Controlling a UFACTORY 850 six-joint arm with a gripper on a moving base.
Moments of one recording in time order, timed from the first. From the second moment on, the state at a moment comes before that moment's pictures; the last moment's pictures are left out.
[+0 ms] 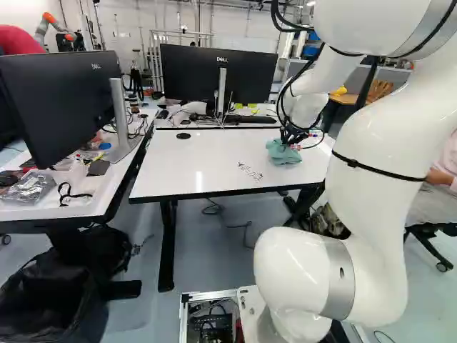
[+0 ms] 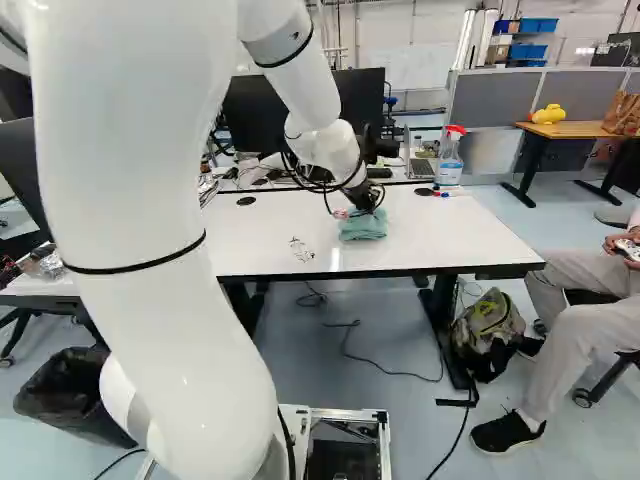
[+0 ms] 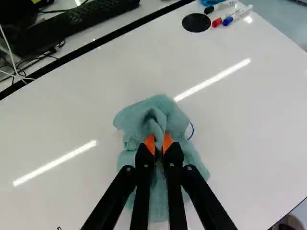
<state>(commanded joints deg) -21.6 -11.3 -52.7 6.8 -3.9 0.0</state>
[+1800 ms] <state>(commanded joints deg) -26.2 -19.0 -57.5 7.3 -6.5 0.0</state>
